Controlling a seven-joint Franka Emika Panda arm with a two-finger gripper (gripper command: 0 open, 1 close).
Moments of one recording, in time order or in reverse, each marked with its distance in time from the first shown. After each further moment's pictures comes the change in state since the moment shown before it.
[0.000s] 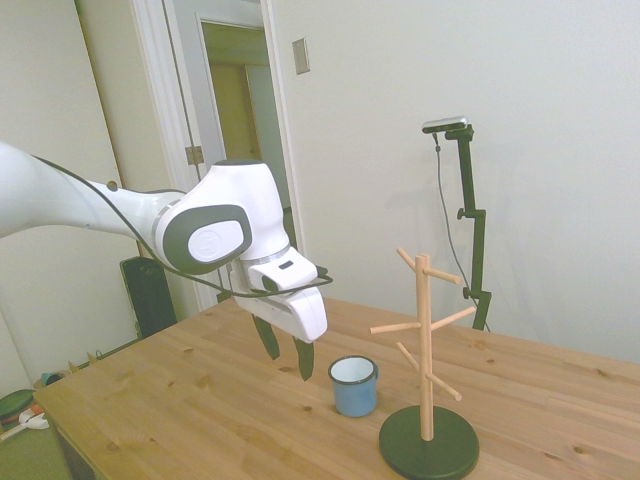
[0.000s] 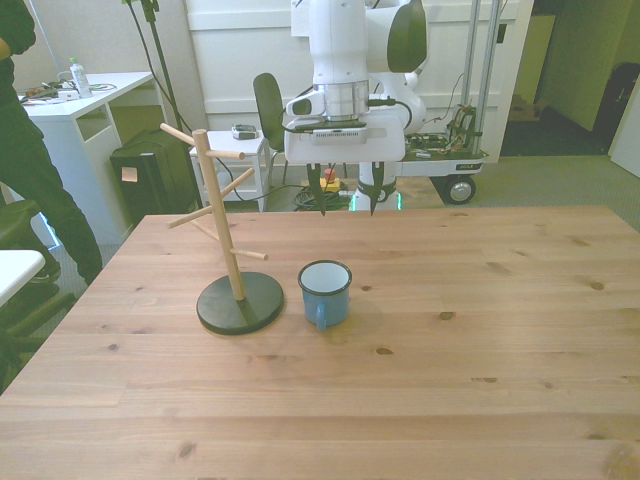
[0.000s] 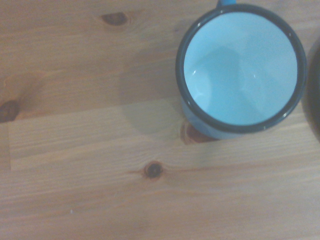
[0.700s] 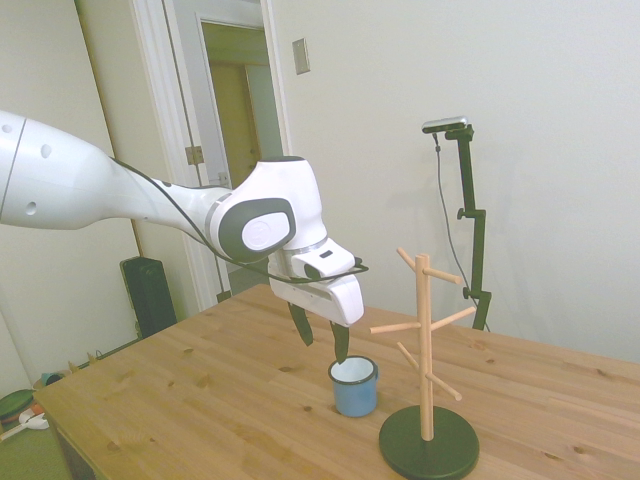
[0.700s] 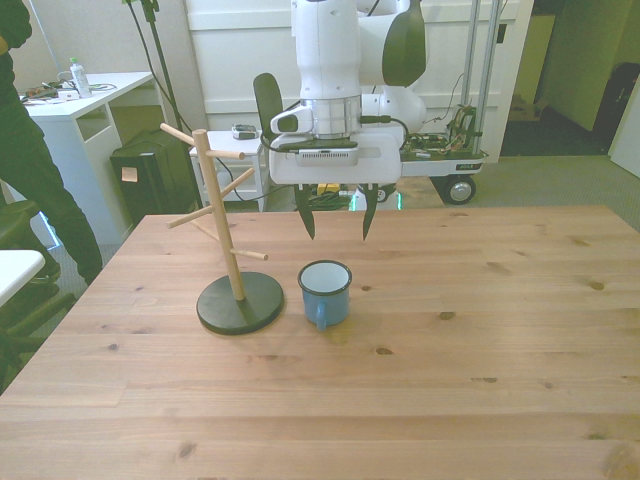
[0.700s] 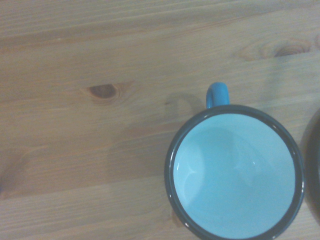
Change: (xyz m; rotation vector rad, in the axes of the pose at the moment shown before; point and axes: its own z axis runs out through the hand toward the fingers) arm 0.050 -0.040 0.016 -0.001 0.006 0.018
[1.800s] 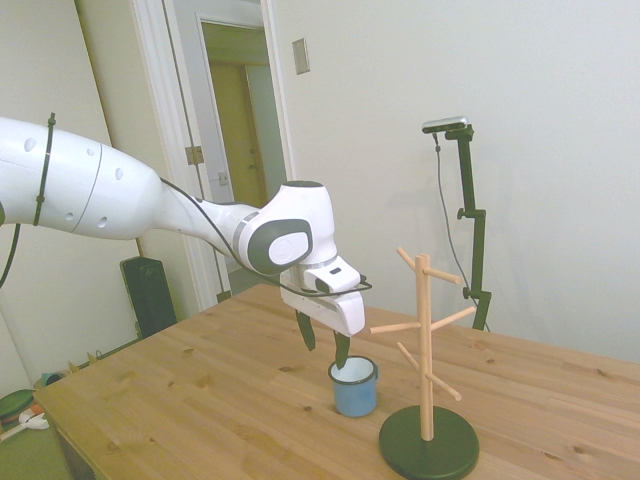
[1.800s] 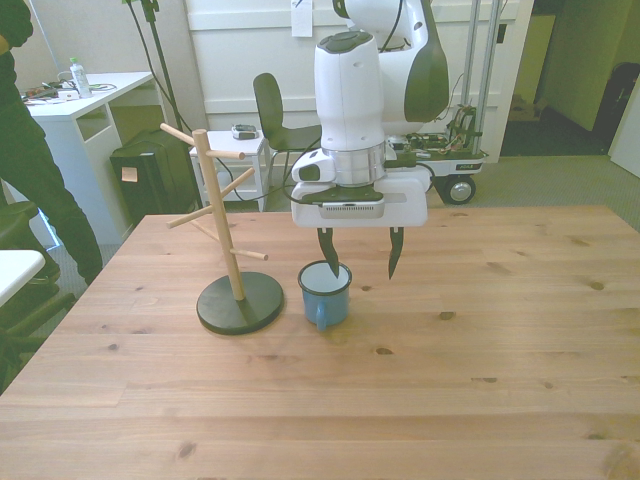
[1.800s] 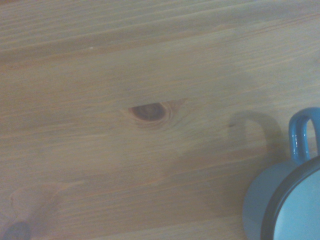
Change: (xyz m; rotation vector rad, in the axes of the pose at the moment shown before) arm -0.003 -0.048 0.052 -0.018 -0.071 0.024
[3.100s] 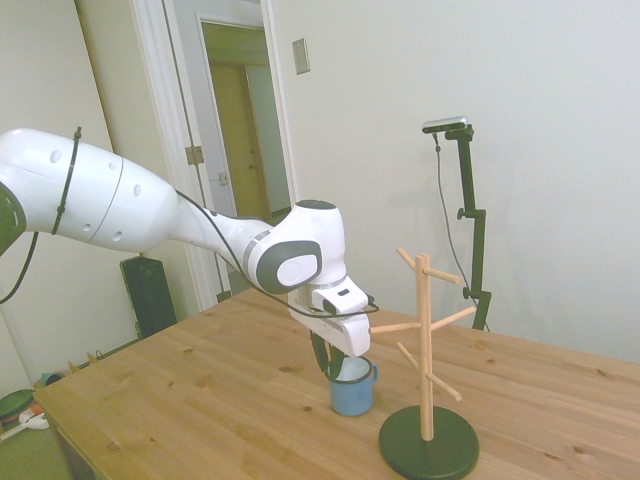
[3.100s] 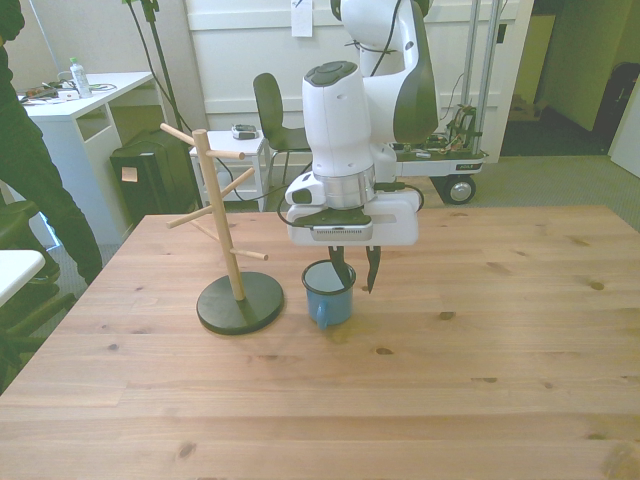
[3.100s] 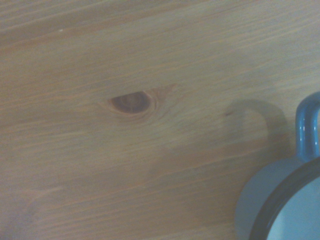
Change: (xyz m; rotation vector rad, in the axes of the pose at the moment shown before) arm 0.011 0.008 0.030 0.010 -0.035 0.042
